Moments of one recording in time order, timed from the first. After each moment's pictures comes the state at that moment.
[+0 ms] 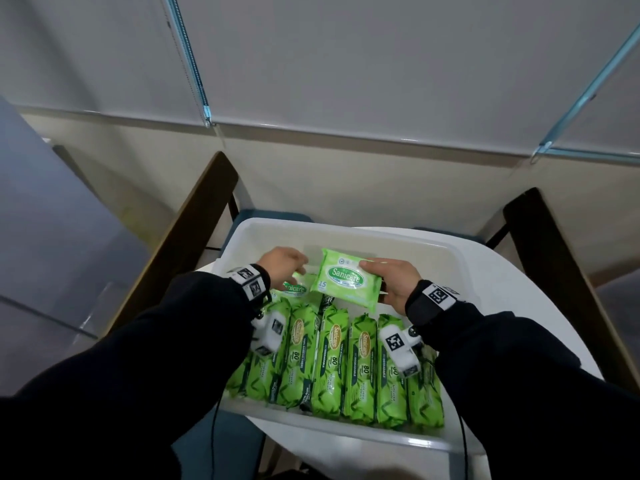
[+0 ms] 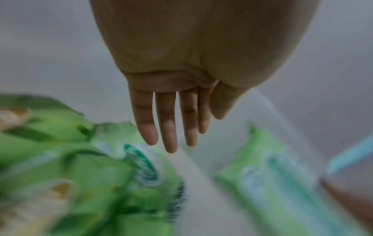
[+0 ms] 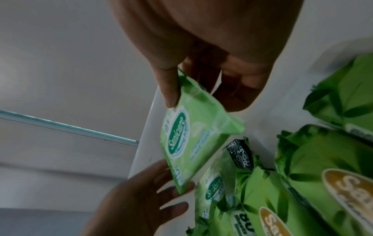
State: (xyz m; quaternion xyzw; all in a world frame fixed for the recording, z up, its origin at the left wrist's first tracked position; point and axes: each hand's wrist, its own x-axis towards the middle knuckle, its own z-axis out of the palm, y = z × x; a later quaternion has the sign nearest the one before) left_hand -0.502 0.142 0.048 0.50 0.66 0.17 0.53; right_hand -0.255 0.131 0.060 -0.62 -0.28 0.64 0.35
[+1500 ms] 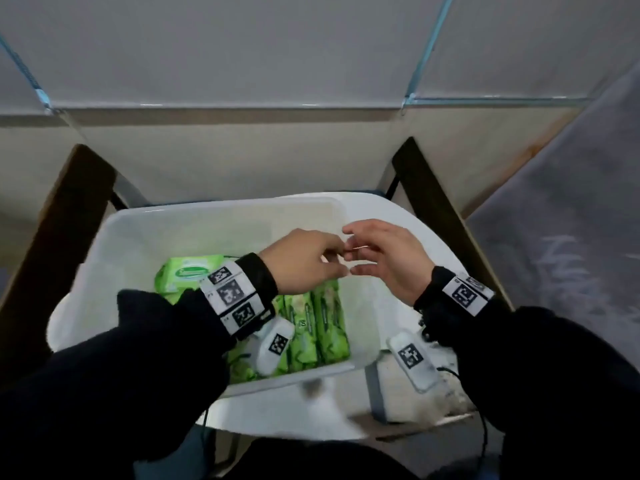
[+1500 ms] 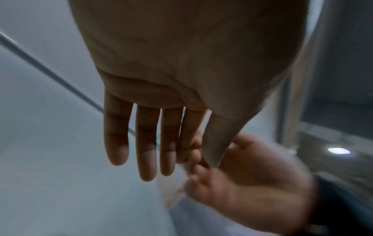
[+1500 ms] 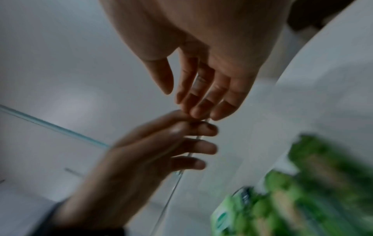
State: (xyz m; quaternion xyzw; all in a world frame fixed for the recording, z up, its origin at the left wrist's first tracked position) left_hand -0.308 0.060 0.160 0.85 0.40 0.05 0.34; right_hand -0.124 0.010 0.162 -0.57 -0.35 0.59 0.45
